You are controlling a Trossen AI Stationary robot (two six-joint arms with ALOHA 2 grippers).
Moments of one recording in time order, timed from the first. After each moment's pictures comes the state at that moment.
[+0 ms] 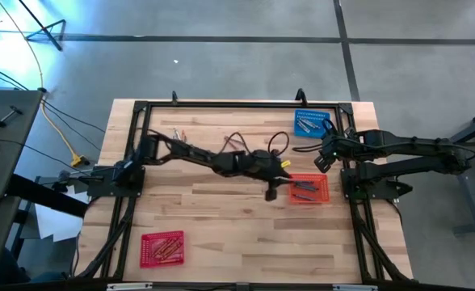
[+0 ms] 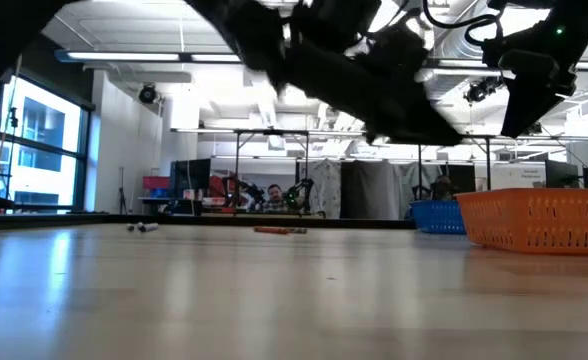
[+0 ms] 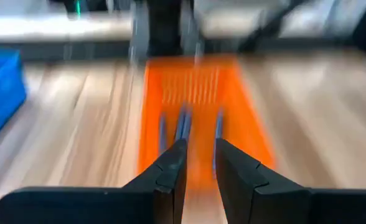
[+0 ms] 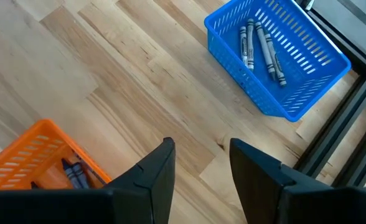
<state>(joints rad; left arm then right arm) 0.00 2.18 1.52 0.23 0.07 0.05 -0.11 0.82 0.79 -1.14 0.41 0.60</state>
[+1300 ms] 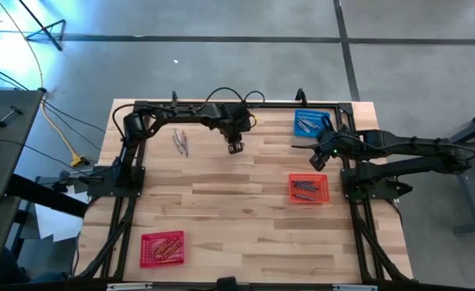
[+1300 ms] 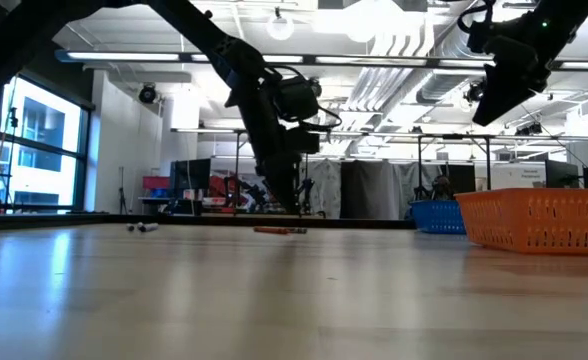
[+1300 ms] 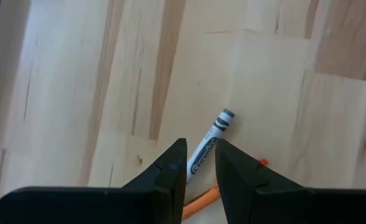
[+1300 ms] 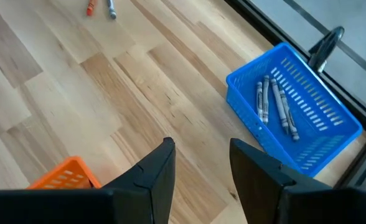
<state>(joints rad) 0.42 2.08 1.51 -0.59 0.01 0.26 -0.11 0.82 0.79 -0.96 0.44 0.44</state>
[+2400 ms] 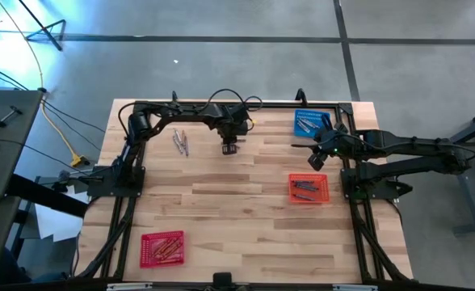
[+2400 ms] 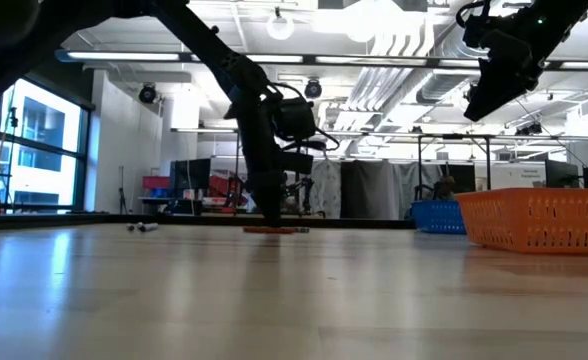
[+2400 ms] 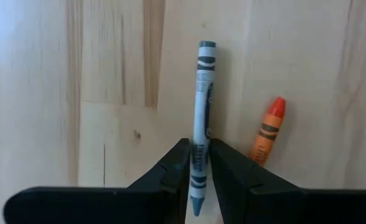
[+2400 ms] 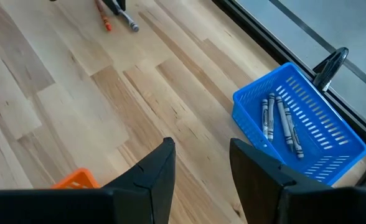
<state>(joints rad) 0.45 2.15 1.52 -0.65 0.00 0.40 -0.11 0.82 0.79 -0.90 0.44 0.39</state>
